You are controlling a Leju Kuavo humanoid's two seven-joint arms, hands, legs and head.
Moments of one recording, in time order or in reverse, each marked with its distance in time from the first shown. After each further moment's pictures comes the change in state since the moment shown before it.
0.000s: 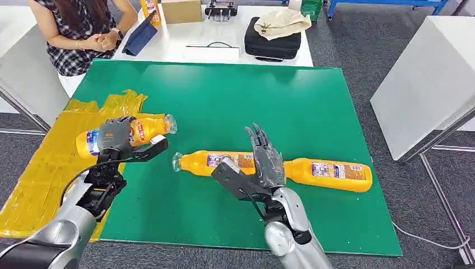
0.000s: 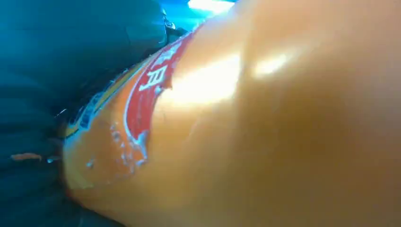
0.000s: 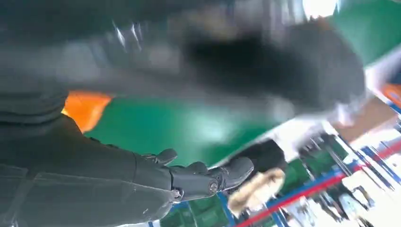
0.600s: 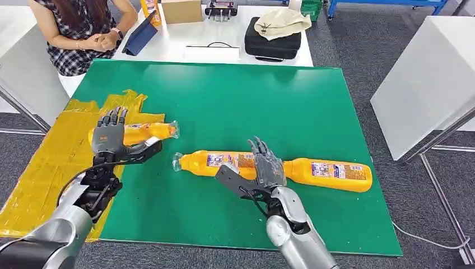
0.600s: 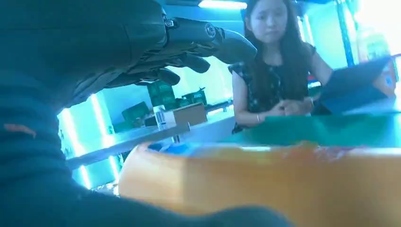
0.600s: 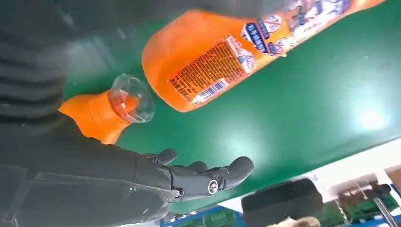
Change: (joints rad) left arm -0.010 0.021 0.001 0.063 -0.004 0.082 0.030; right arm -0.093 -0.019 0.003 0.249 0.003 0.010 0.008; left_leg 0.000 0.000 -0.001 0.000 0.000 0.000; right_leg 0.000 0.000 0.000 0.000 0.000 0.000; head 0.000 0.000
